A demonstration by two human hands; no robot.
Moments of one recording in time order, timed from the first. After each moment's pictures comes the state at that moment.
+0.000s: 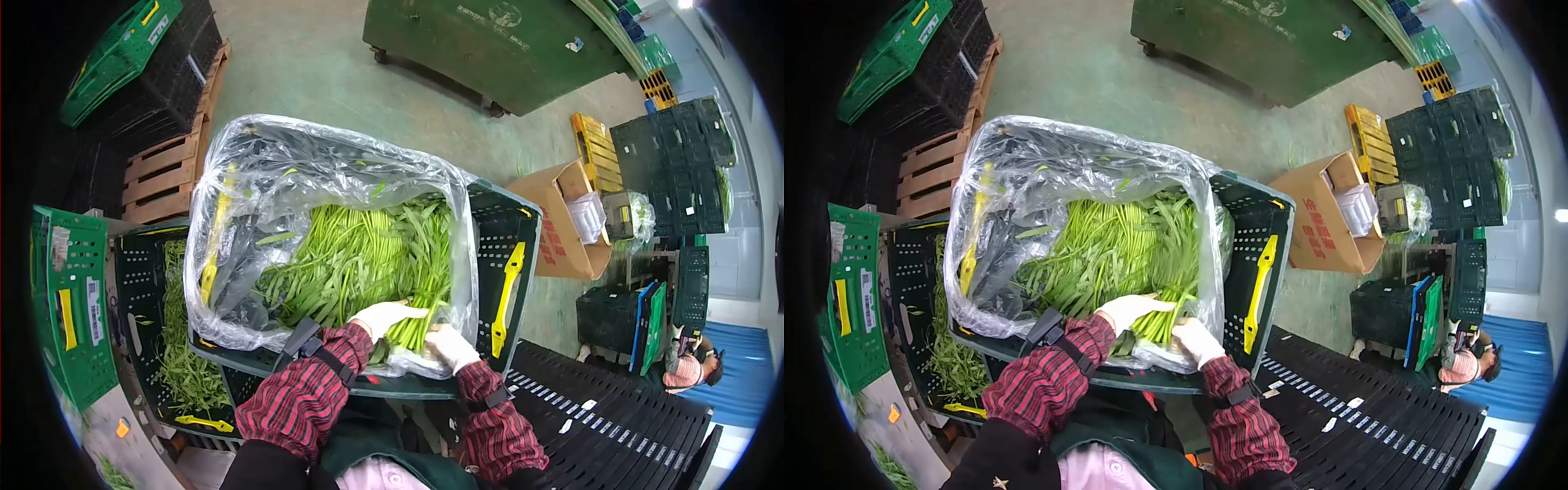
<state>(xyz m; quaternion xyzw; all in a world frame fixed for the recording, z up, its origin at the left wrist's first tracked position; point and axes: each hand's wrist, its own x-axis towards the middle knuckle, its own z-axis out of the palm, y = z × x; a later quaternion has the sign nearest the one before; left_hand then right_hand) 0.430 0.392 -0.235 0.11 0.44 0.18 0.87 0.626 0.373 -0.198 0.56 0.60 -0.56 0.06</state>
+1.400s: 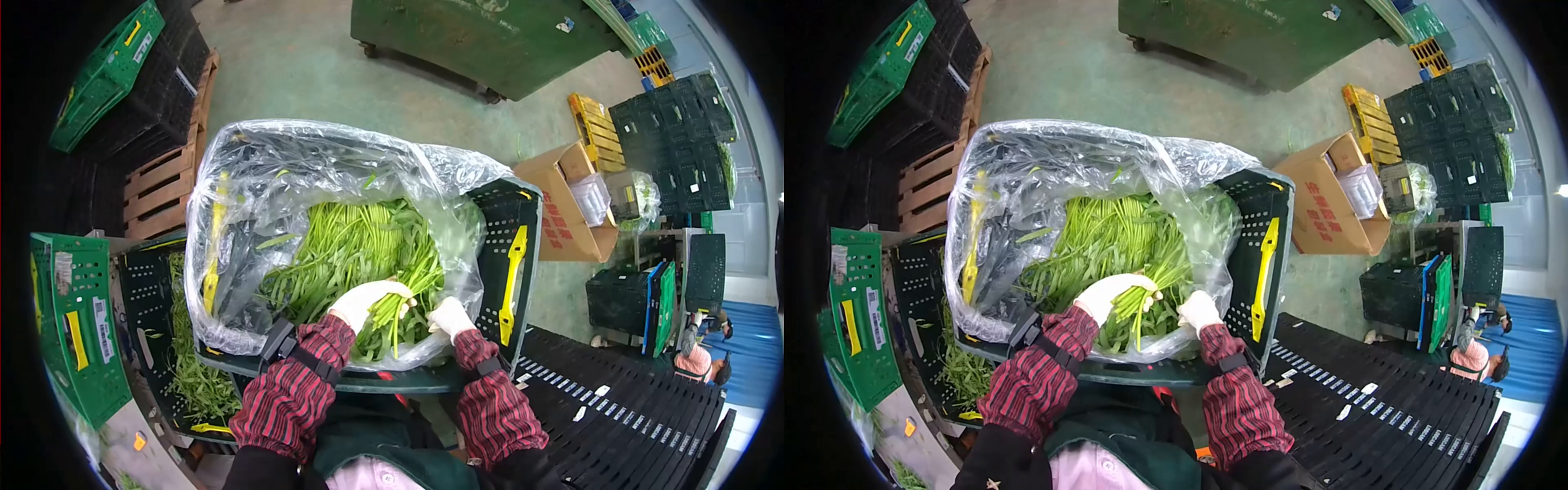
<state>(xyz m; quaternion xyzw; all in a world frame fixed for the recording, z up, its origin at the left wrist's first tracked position) 0.388 0.409 -0.218 0.01 0.35 0.26 0.90 0.625 0.398 -0.258 0.68 0.57 -0.46 0.09</state>
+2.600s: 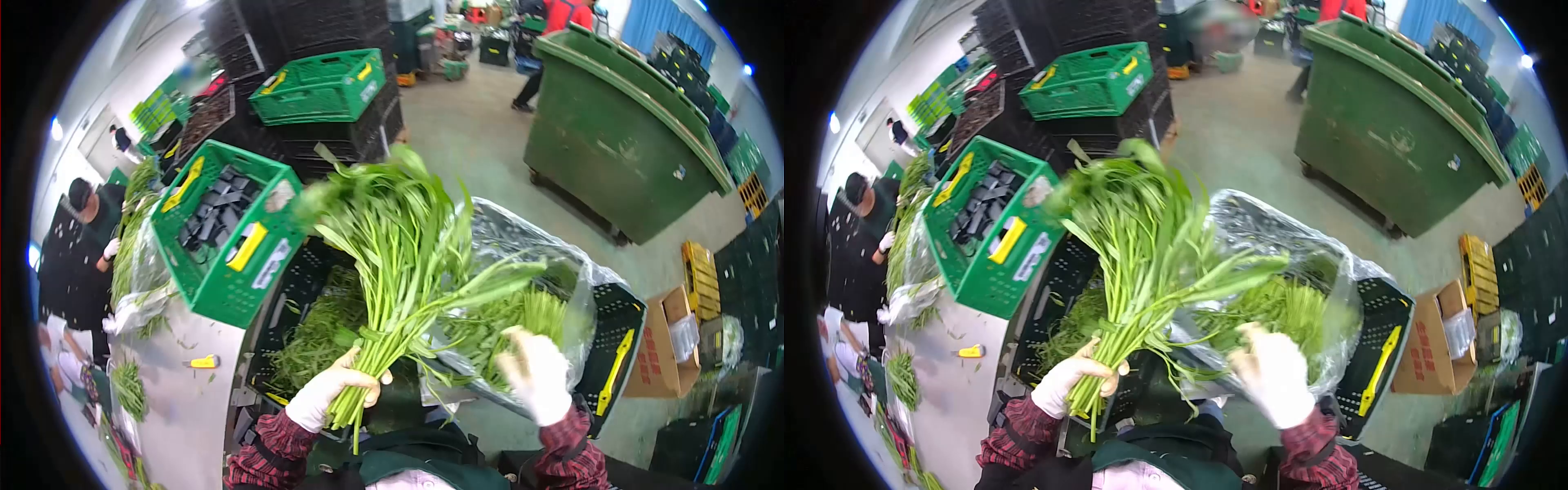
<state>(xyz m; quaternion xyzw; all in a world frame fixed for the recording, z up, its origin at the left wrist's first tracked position) 0.172 0.153 0.029 0.07 0.46 0.56 0.68 0.422 0.329 0.035 0.37 0.88 -0.21 -0.20</state>
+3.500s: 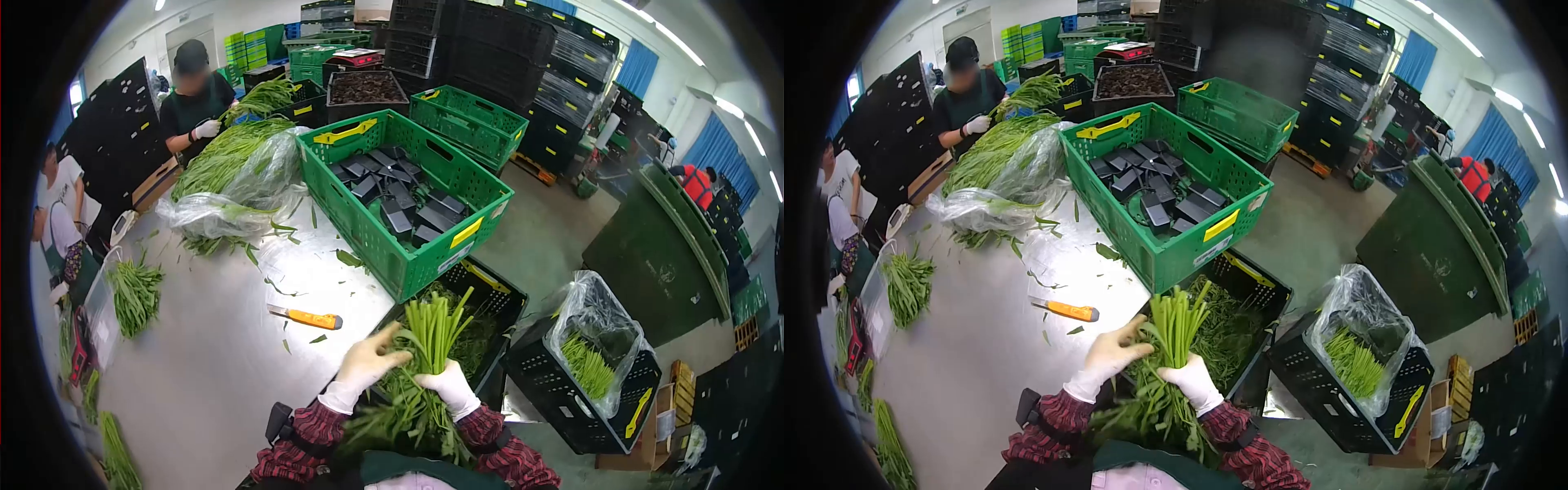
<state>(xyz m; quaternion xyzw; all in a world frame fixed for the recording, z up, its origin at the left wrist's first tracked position) -0.035 -0.154 -0.022 0.30 0.80 0.45 0.26 0.103 -0.010 -0.034 0.23 0.60 -0.76 -0.03</state>
